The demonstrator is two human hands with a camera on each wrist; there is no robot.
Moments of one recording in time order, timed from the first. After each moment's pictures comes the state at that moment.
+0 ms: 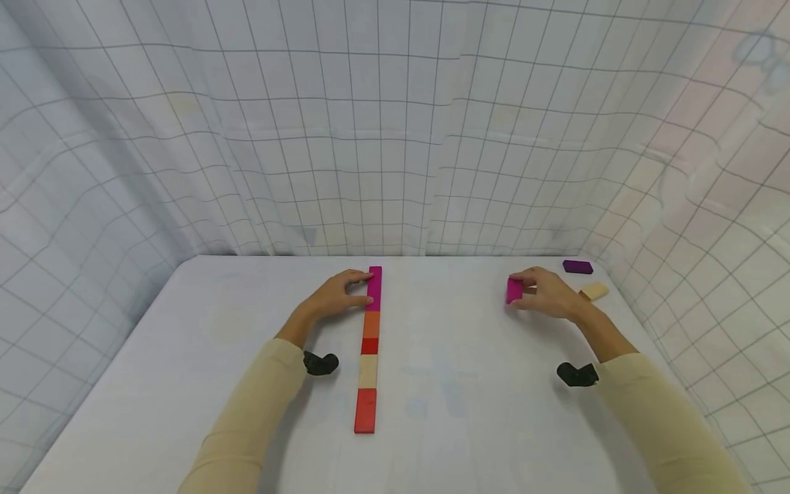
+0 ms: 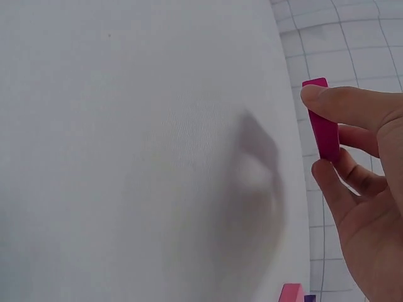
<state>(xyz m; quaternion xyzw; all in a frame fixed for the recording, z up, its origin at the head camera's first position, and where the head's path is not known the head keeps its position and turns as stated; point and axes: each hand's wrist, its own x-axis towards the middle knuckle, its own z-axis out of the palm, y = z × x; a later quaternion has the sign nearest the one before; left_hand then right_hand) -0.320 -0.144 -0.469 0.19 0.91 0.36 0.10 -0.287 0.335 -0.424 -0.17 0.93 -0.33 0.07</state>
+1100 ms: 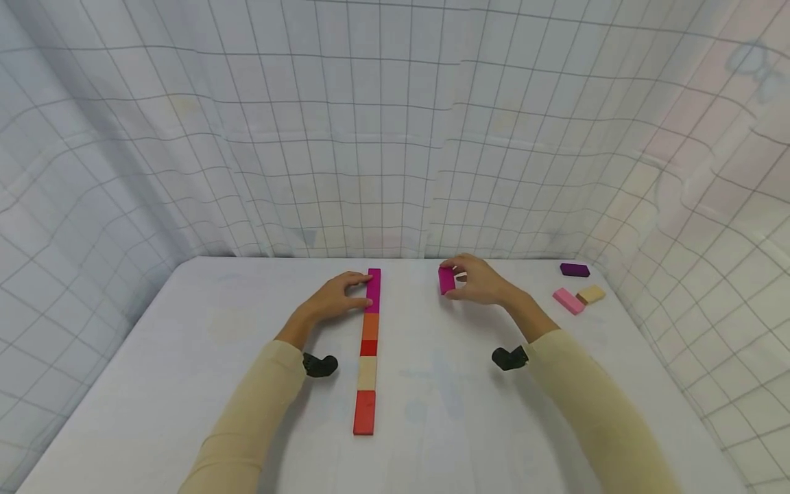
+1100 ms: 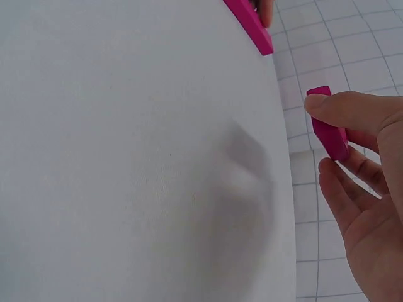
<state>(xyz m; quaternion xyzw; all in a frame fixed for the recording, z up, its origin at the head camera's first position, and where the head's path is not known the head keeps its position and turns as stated) -0.322 -0.145 -0.470 0.20 0.91 0.36 0.09 -0.320 0.213 -0.413 -0.25 0.90 -0.34 0.07</state>
